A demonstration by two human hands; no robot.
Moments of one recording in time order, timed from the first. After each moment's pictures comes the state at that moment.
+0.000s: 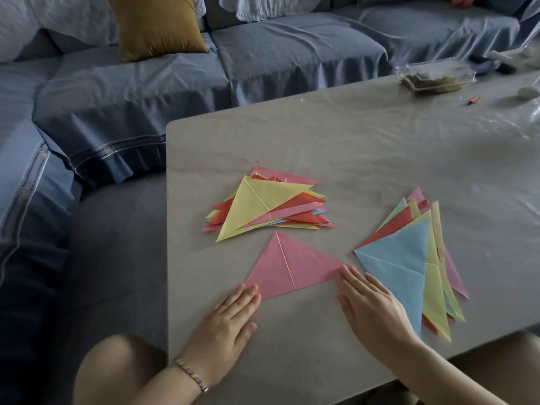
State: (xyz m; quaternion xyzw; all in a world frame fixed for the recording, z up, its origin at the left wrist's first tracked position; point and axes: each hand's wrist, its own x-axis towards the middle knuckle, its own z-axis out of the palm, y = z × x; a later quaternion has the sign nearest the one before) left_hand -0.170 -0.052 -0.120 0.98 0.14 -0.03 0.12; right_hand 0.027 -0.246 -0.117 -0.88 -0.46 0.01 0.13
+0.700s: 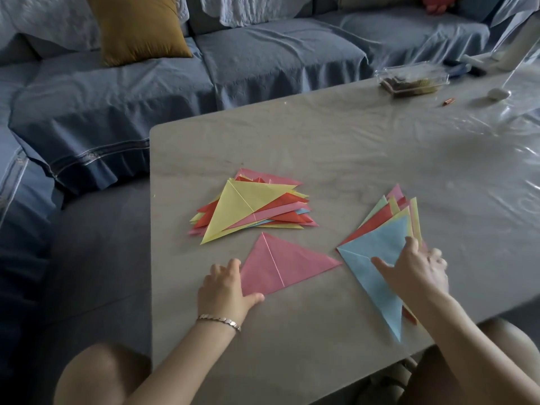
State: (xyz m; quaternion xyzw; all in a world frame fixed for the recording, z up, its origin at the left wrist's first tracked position) left_hand -0.095 -0.066 -0.079 0.88 0.43 -0.09 0.18; right_hand 0.091 -0.261 -0.060 -0.98 -0.05 0.17 0.08
